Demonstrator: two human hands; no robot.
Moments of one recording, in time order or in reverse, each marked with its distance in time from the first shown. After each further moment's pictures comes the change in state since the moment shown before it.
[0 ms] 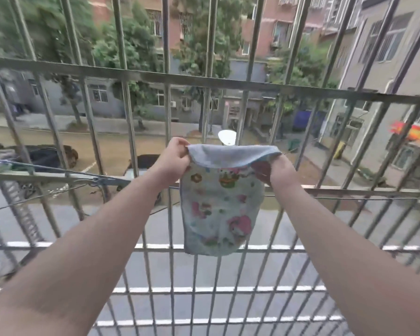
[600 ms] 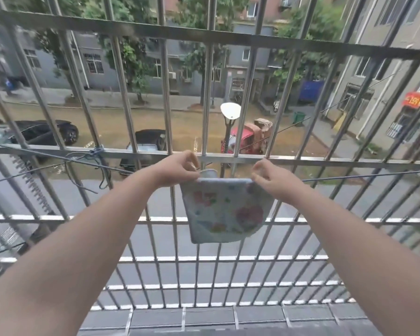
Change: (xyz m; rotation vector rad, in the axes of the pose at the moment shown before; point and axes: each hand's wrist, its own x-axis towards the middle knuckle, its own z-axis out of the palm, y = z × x) left_hand -0.022 -0.066 0.006 0.366 -0.423 -0.152; right_hand -0.016 0.066 -0.024 -1.035 -0.459 -0.057
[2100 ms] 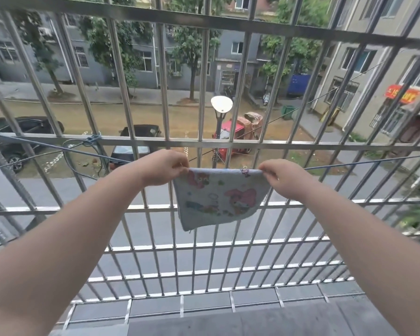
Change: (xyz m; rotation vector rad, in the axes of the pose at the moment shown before) left_hand -0.060 -0.005 -0.002 0.517 0.018 0.155; right_hand -0.057 0.012 0.004 -0.232 0.080 -0.196
